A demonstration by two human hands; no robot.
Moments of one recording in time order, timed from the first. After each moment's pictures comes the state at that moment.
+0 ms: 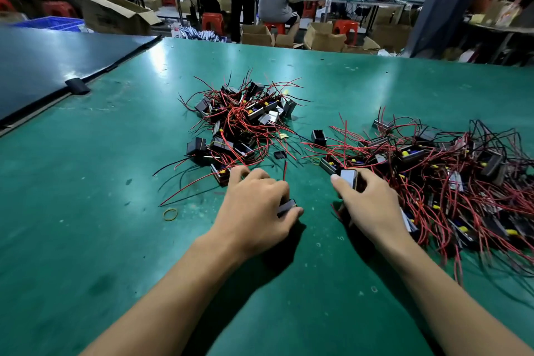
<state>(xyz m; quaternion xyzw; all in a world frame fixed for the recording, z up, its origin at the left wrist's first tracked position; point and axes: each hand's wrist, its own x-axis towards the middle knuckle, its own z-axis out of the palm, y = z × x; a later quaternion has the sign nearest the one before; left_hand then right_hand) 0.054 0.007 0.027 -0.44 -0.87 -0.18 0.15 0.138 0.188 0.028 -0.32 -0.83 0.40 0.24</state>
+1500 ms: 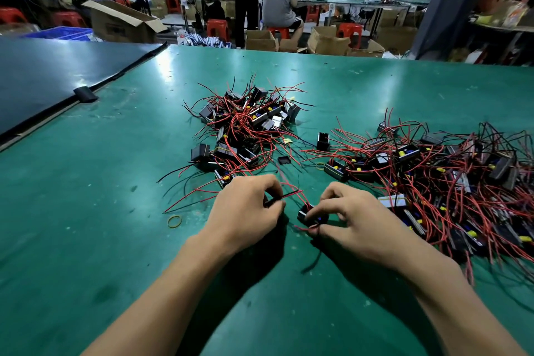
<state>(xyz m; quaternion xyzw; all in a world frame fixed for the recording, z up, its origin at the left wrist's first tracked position) 0.040 0.000 0.029 -0.36 -0.86 -0.35 0.07 0.151 0.183 0.040 0.00 -0.97 0.24 0.08</state>
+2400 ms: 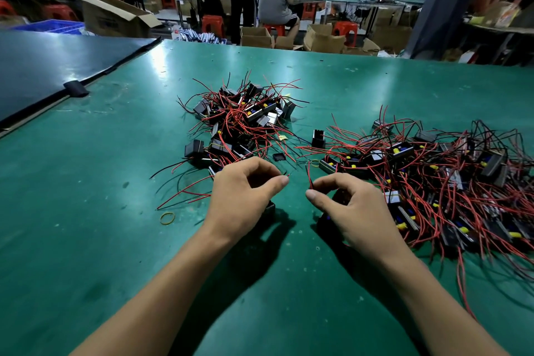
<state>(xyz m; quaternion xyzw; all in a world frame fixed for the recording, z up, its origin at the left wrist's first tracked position) 0.048 0.009 0.039 -0.24 -0.76 -0.61 -0.01 0.146 0.174 0.026 -0.13 -0.86 0.44 0.25</state>
